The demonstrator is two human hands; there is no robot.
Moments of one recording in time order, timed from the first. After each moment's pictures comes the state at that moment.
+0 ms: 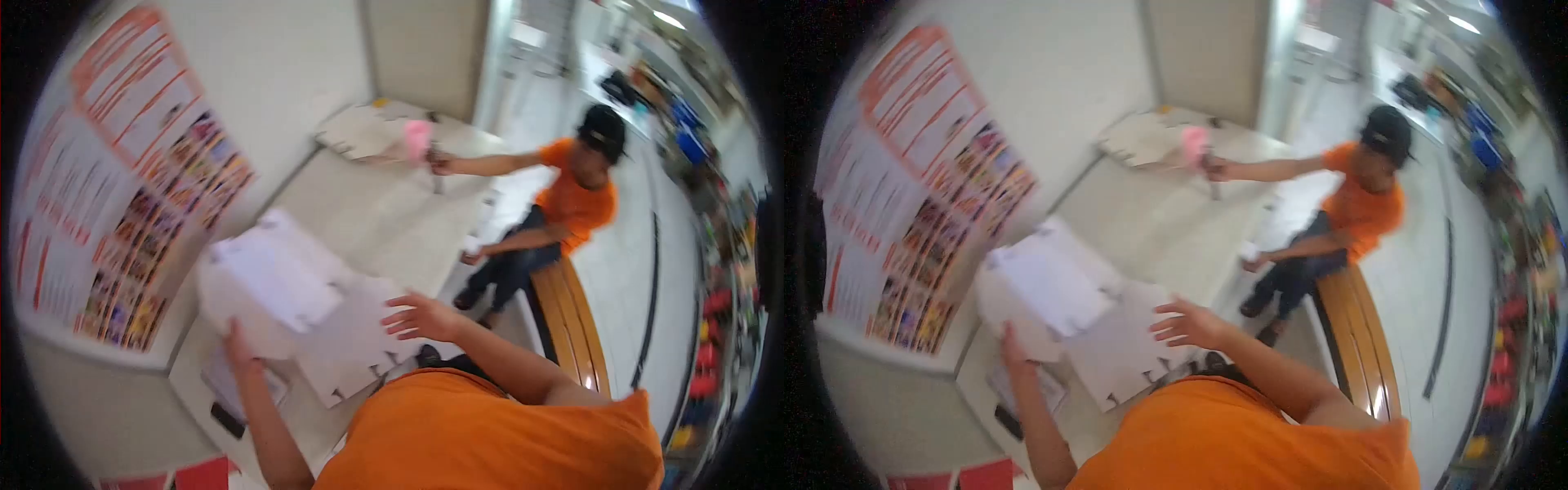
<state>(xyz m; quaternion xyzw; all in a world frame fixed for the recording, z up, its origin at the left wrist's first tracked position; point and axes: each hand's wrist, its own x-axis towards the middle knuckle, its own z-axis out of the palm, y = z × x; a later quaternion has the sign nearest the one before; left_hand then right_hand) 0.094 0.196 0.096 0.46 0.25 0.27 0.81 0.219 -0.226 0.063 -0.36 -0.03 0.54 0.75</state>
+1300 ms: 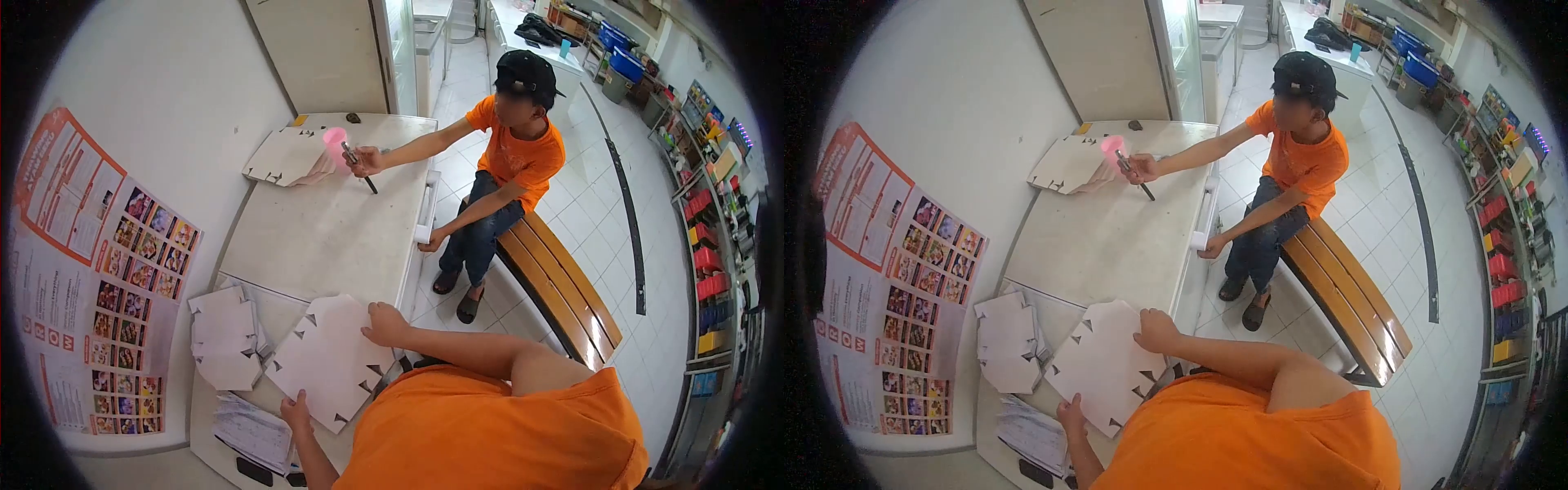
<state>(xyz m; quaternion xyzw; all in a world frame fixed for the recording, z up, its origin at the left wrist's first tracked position) 0.038 0.149 -0.051 0.82 0.42 0.01 0.38 0.206 -0.189 0.001 -0.93 -0.13 0.11 0.32</state>
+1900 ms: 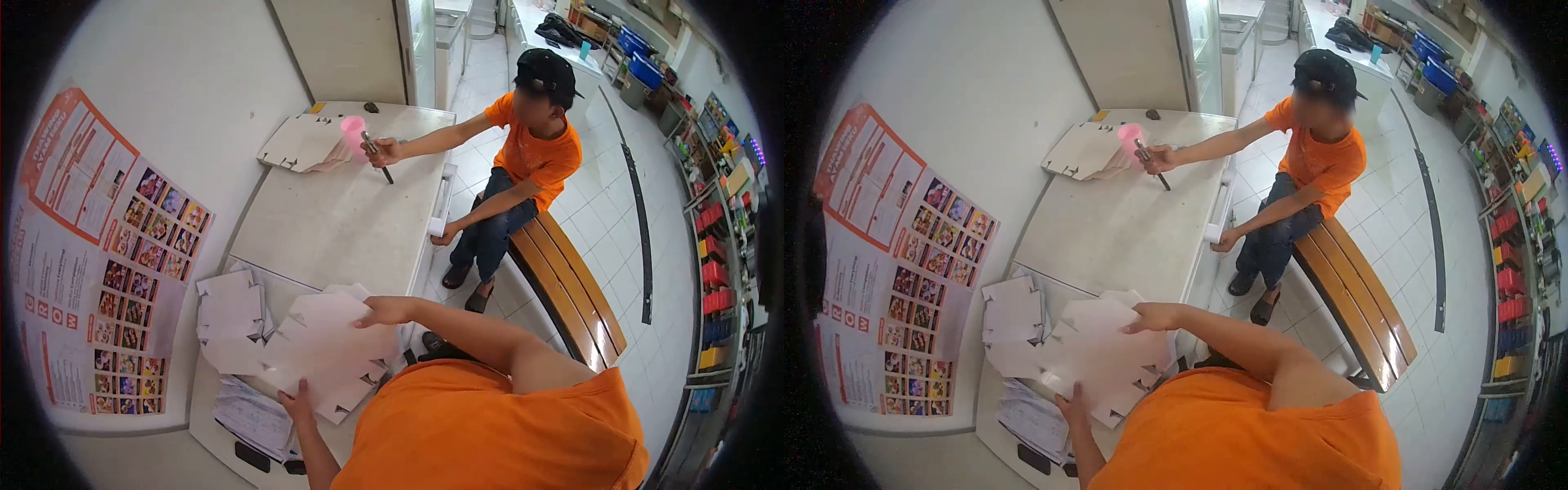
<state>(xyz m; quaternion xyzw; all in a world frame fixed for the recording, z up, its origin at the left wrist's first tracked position) 0.020 0.141 -0.059 0.67 0.40 0.17 0.60 0.246 -0.194 0.037 -0.70 -0.23 0.42 0.53</state>
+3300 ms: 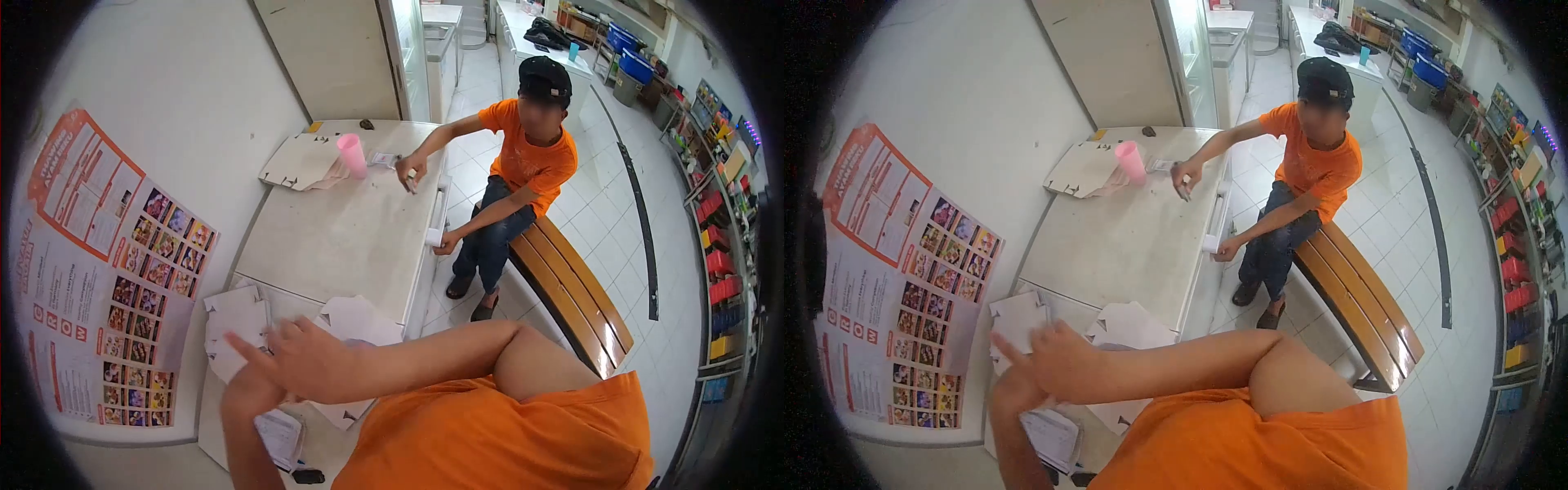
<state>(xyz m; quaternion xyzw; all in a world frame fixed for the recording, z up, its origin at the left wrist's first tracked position) 0.135 0.063 0.294 0.94 -0.28 -0.17 0.06 0.157 -0.133 0.293 -0.84 -0.49 -0.04 0.25</state>
